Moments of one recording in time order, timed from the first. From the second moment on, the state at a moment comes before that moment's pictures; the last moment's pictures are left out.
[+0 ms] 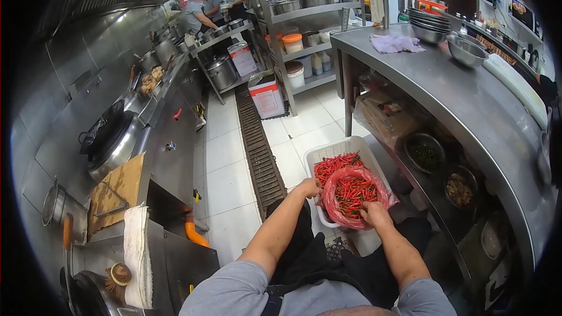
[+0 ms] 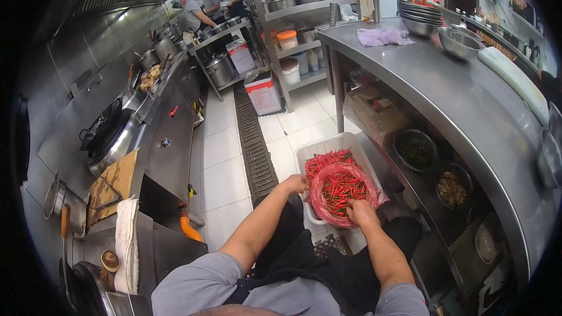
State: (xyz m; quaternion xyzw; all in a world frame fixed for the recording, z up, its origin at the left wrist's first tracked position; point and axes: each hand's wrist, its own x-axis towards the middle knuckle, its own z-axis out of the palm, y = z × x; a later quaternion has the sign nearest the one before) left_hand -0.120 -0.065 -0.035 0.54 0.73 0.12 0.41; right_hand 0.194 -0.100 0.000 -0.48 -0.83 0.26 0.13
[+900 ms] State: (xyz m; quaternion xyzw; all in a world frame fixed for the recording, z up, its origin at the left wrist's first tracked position) left_hand -0.174 -0.041 0.320 0.64 0.70 0.22 0.22; right_hand 0.211 -0.094 -0.003 -0.51 -0.79 0.26 0.20
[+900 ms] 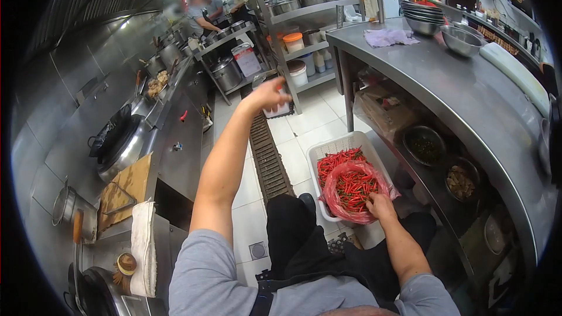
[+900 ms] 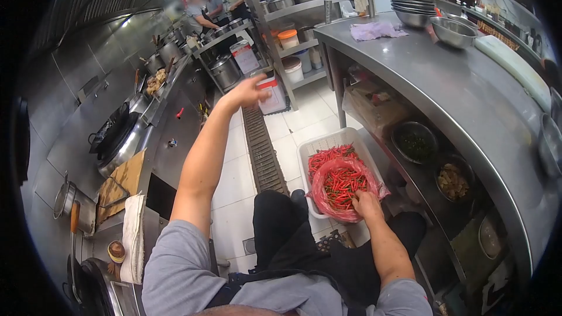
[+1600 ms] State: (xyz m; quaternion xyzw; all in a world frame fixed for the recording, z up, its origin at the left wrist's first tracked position) left_hand 0.059 -0.291 0.449 0.88 0.35 0.25 -0.21; right_hand 0.219 -0.093 -0.002 -0.52 -0.79 0.27 0.19
